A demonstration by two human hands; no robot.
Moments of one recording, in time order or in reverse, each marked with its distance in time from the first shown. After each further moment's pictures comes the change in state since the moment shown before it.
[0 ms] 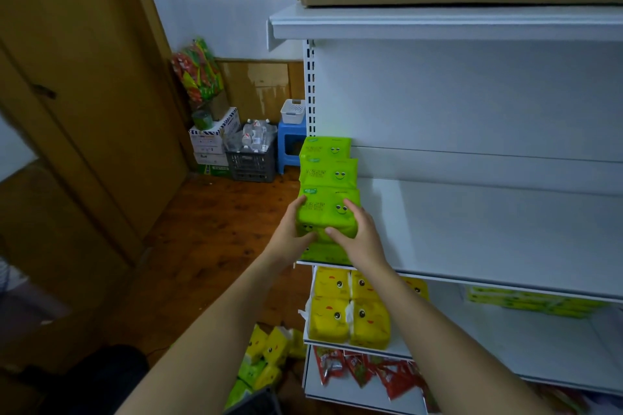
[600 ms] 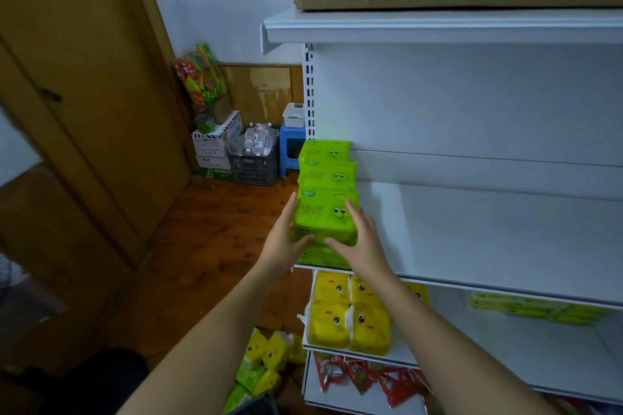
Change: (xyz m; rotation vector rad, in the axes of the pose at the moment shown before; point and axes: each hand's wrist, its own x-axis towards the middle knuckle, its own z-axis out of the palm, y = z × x) left_hand -0.002 -0.005 0.002 0.140 0.107 0.036; right_hand -0.004 0.006 -0.007 -0.057 -0.044 -0.065
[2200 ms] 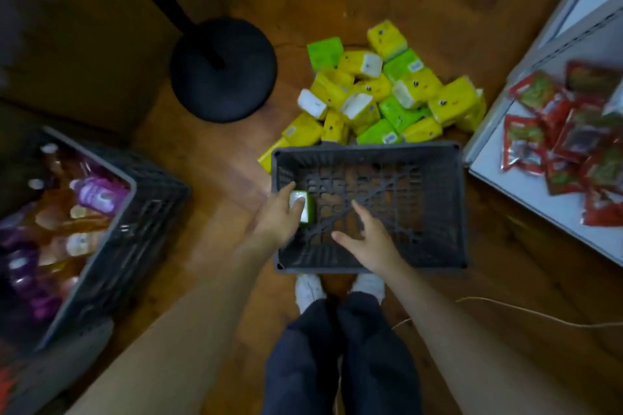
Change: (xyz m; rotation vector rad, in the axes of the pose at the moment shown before) left_hand -0.359 -0.605 -0.084 0.097 -0.047 -0.996; right_hand -0.329 0.236 0.530 -0.210 -0.967 0.632
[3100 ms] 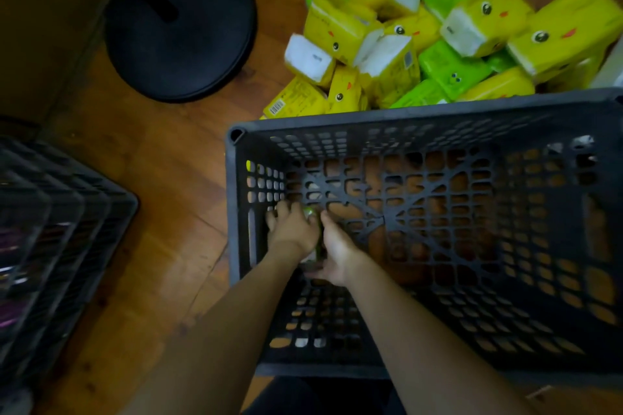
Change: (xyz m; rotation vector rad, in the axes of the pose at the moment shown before) left_hand 0.210 -0.105 0.147 0.273 -0.042 -0.197; right_hand 0.250 0.090 0.120 0.904 -0.298 0.624
